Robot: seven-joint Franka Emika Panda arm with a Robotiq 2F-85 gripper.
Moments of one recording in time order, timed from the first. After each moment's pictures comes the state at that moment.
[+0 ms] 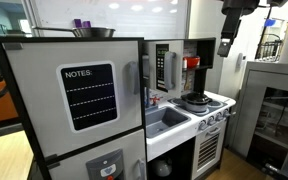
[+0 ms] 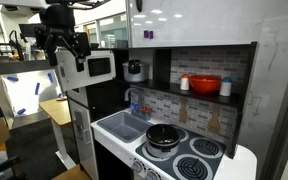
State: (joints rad) arm -0.07 -0.65 -0.19 -2.60 0.08 2.00 -0.69
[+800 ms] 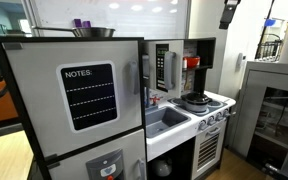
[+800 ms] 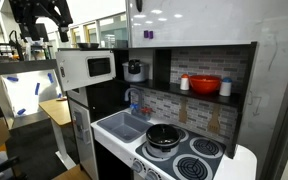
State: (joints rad) arm 0.04 -0.82 -0.15 -2.54 0.03 1.88 -0.62
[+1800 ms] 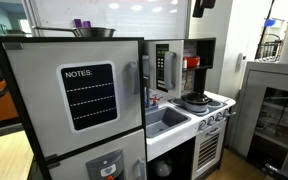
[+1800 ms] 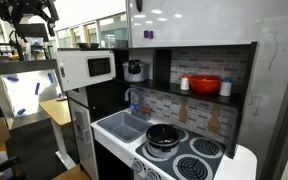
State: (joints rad) arm 0.24 -0.78 -0.04 -2.48 0.04 1.84 -0.61
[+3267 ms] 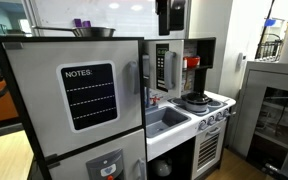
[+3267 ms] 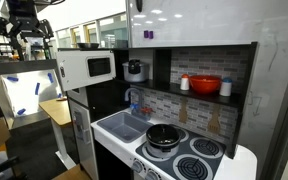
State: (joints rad) arm 0.36 -0.57 0.09 -2.39 0.04 1.82 -0.62
